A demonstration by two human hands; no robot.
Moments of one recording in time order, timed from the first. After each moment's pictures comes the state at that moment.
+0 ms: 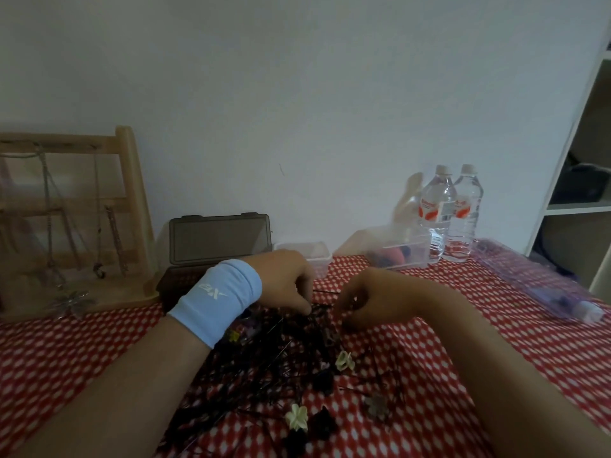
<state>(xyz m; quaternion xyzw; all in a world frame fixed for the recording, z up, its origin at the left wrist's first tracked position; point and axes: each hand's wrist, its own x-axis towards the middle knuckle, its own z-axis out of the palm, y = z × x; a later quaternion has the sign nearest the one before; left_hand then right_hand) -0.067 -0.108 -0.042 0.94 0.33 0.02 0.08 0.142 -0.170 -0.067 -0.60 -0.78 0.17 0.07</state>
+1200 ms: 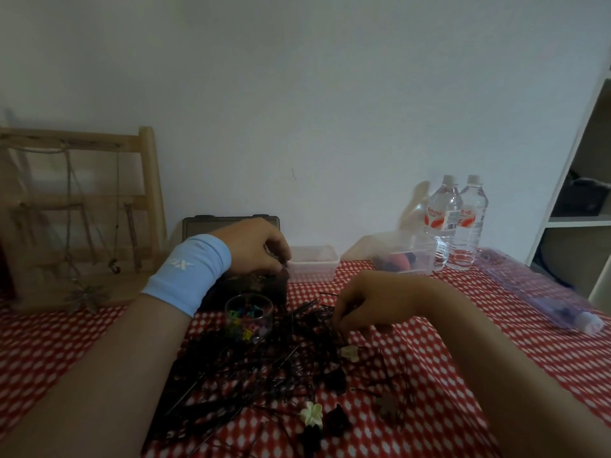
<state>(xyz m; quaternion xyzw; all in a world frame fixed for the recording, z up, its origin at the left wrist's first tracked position) -0.124 -0.075 -0.019 0.90 0.39 0.14 0.11 0.112 -0.176 -0.044 -0.56 -0.79 0.24 0.05</state>
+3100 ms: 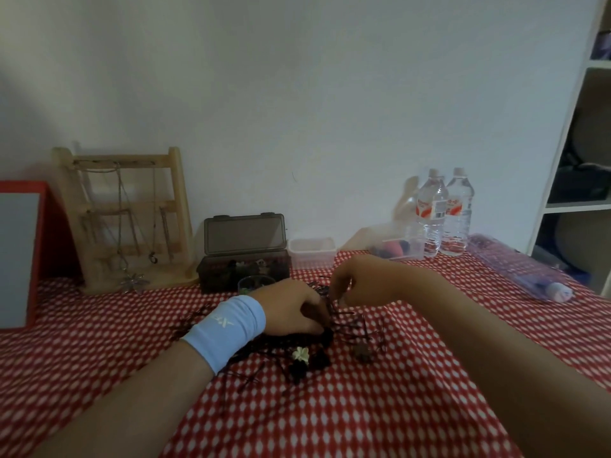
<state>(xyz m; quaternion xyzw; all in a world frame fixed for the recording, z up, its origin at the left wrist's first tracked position) -0.092 -0.197 -0.077 0.93 0.34 0.05 0.16 0.108 -0.221 -0.051 -0.59 -0.80 0.12 0.08</state>
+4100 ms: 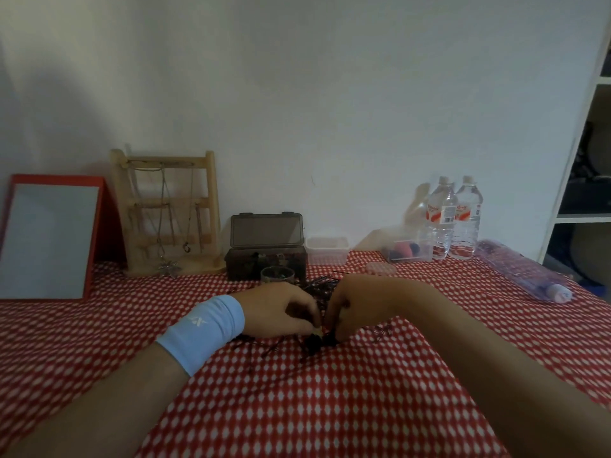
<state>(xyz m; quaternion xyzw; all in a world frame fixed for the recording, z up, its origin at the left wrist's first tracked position) -0.144 -0.253 -0.071 0.92 0.35 0.07 0.18 0.062 -0.274 -0.055 -0.55 -0.82 0.16 -0.02</state>
